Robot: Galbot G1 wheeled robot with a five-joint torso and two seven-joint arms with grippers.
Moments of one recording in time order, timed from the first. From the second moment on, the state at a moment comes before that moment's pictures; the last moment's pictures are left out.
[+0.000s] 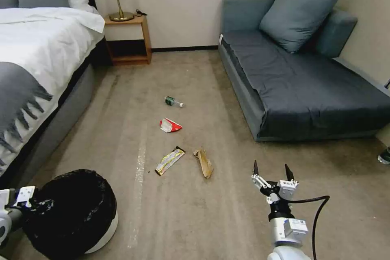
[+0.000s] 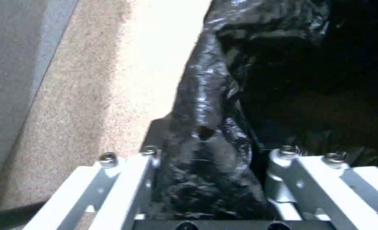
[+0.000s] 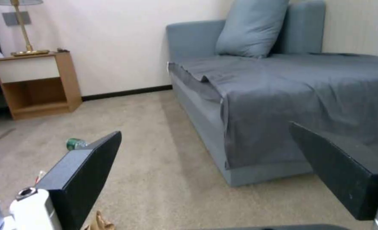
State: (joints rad) left arm 1.64 -0.80 -0.97 -1.65 -0.76 0.73 0.03; right arm -1.68 1.61 0.53 1.98 -0.01 0.22 0.11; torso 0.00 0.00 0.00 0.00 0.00
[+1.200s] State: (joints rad) left arm 1.71 -0.94 -1.15 -1.96 -0.92 0.74 -0.16; right arm -1.70 1.60 0.50 1.98 -0.01 0.24 0.11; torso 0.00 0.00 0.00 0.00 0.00
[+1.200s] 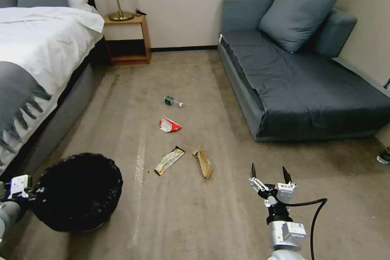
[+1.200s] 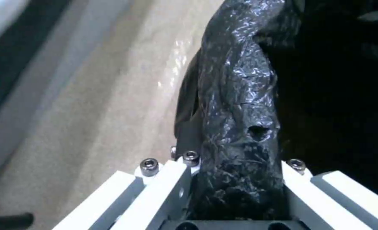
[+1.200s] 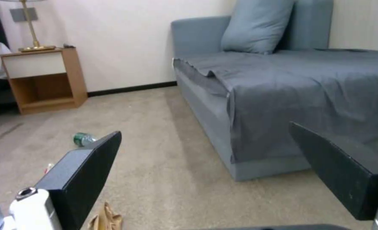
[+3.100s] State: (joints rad) left arm 1.80 -1.13 -1.18 -2.15 -0.54 0.68 -0.17; right arm -1.76 1.50 0.36 1.83 -0.12 0.28 0.04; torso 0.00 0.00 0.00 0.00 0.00
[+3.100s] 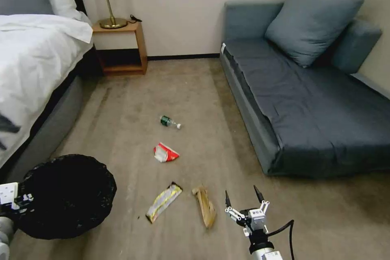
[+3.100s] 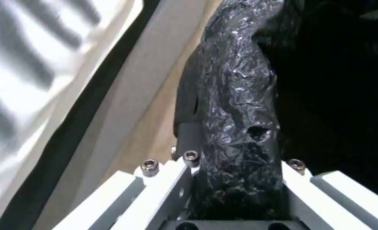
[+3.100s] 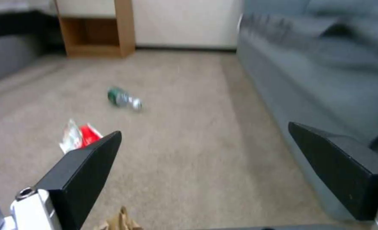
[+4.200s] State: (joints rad) left arm 1.85 -1.20 -1.15 -2.20 -0.48 0.68 -0.16; right arm -1.20 1.16 -0.08 1.51 0.43 -0.47 -0.06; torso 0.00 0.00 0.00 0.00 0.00
